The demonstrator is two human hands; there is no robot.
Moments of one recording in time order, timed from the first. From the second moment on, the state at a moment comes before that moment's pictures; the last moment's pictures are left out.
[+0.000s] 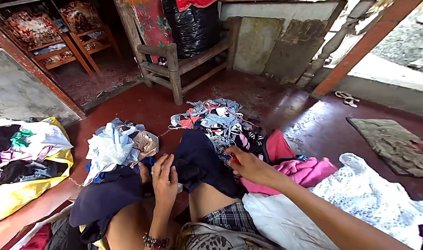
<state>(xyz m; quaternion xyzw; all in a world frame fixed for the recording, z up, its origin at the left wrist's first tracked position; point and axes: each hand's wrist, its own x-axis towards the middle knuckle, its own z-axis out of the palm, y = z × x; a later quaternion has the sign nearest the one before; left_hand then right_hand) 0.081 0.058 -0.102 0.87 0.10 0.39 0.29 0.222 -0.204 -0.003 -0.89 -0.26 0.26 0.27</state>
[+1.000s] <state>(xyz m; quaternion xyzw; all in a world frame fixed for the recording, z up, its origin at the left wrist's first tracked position) 0.076 0.004 -0.105 0.67 0.19 0.20 0.69 0.185 -0.214 -0.050 -0.93 -0.33 0.12 0.07</state>
